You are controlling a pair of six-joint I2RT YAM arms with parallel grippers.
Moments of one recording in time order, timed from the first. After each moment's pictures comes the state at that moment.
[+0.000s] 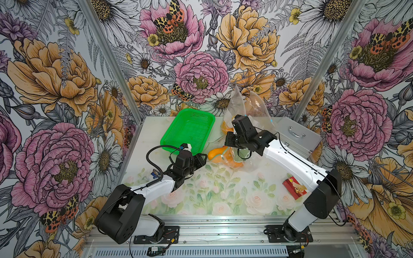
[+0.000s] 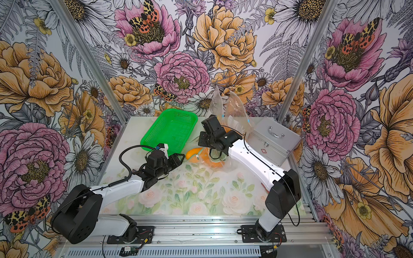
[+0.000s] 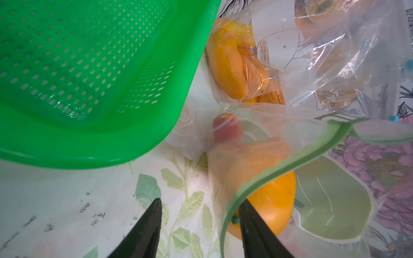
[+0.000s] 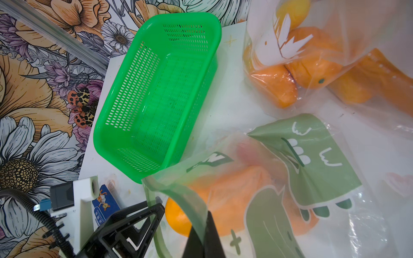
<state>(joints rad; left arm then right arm) -0.51 1.38 0.59 0.28 0.09 -0.94 0.65 1.63 1.57 -0.71 0.06 0.65</state>
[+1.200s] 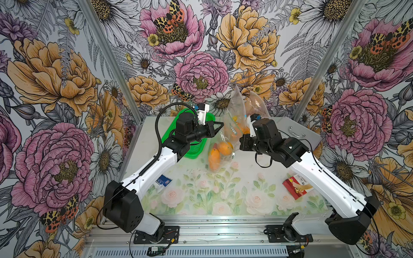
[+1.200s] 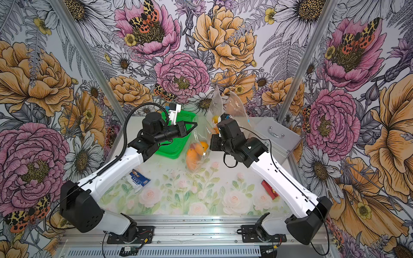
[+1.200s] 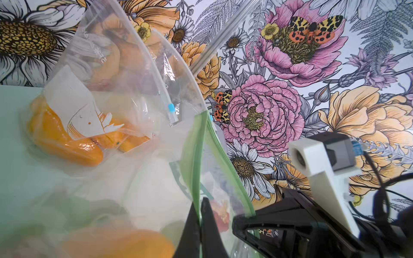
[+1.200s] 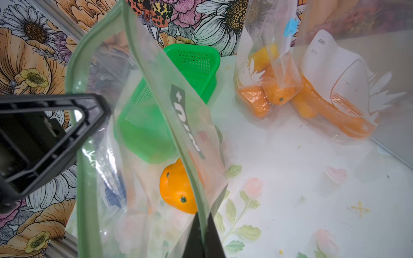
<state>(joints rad) -0.51 1.51 1.30 -0.03 0.53 -0.69 0.67 1.35 1.49 -0.83 0.08 0.56</state>
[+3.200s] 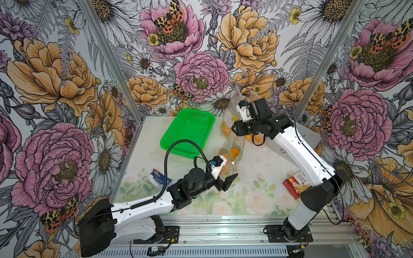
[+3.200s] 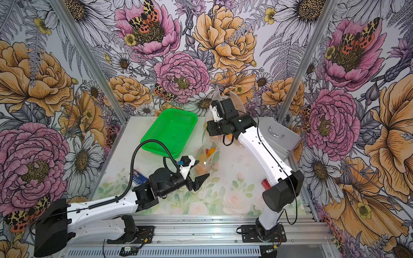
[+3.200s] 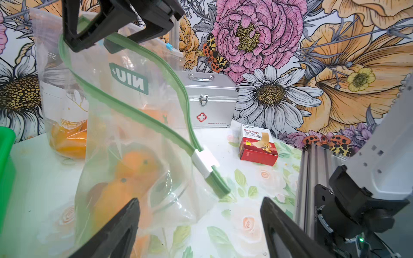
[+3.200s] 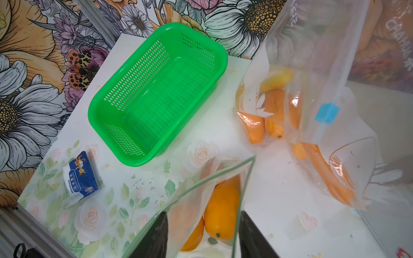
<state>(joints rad) -1.04 1.15 0.60 0.40 -0.09 -0.11 0.50 1.69 1.90 -1.00 -0.08 0.20</state>
